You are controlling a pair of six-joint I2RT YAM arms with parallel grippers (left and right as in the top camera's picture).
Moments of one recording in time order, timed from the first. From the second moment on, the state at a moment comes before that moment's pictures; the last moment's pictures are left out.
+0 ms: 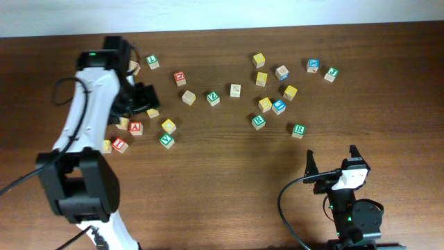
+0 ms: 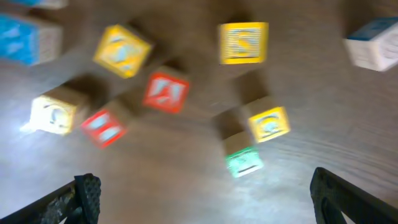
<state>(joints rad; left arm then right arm) 0.00 1.99 1.78 -1.31 0.00 -0.35 0.03 0.01 0.01 -0.07 -0.02 0.03</state>
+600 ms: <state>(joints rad) 0.25 1.97 1.76 -1.40 0.00 -0.36 0.03 0.01 0.01 -0.07 -0.02 0.03</state>
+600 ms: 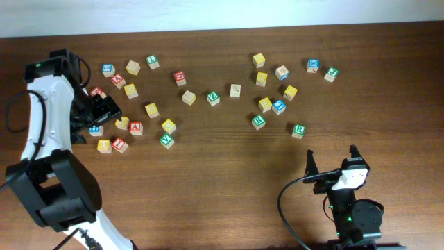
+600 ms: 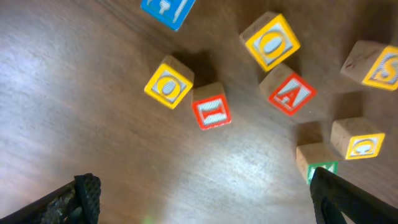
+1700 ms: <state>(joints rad) 0.13 1.97 1.65 -1.03 0.19 -0.25 0.03 0.01 0.01 -0.07 -0.02 0.03</state>
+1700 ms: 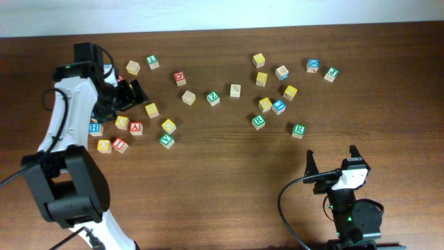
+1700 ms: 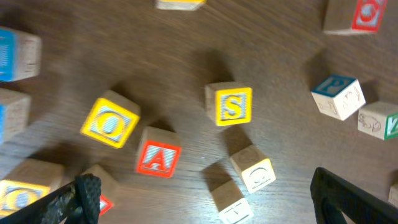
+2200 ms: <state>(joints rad) -0.25 1.97 1.58 -0.94 0.23 -0.25 0.03 0.01 0.01 -0.07 -0.02 0.03</state>
